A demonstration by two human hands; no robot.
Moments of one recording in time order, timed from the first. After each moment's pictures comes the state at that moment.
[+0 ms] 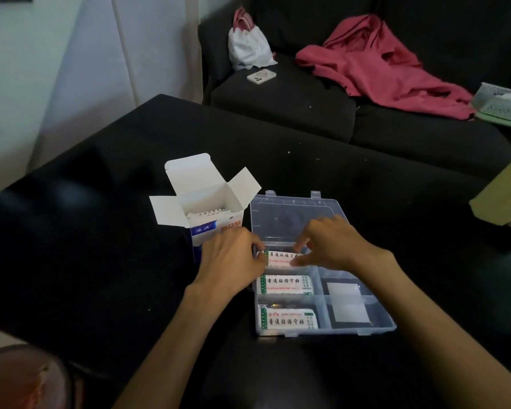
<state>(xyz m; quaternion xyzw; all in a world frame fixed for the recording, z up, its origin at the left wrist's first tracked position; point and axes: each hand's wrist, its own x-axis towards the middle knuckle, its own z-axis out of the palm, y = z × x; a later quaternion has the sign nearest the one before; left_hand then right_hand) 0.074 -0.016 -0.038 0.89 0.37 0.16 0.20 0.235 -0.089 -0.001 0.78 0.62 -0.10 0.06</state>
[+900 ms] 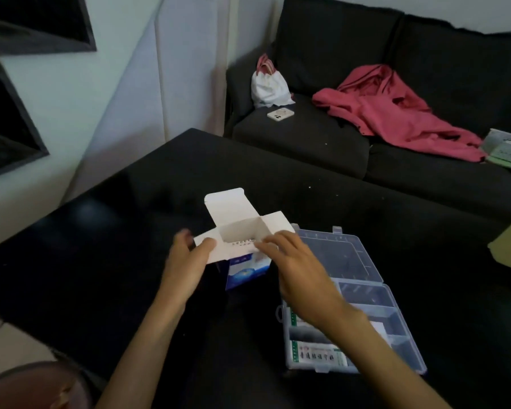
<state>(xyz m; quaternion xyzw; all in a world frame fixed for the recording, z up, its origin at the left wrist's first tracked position) -0.006 0.032 -0.008 0.54 0.55 0.33 0.54 0.153 -0.065 -0.006 0.71 0.69 0.02 -0.12</state>
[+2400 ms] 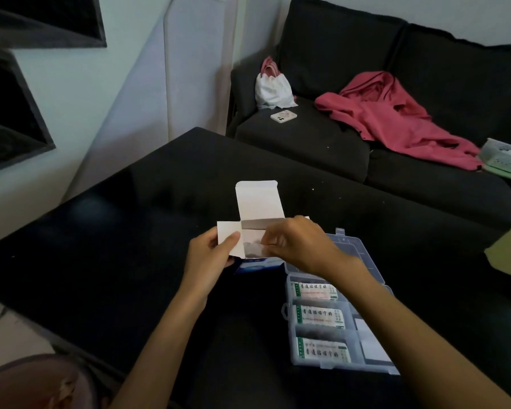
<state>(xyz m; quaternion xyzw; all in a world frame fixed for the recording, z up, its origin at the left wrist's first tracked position) 0.004 0.030 -0.016 0.52 0.42 0.39 0.63 0.165 -0.019 0.030 0.70 0.70 -0.08 -0.10</state>
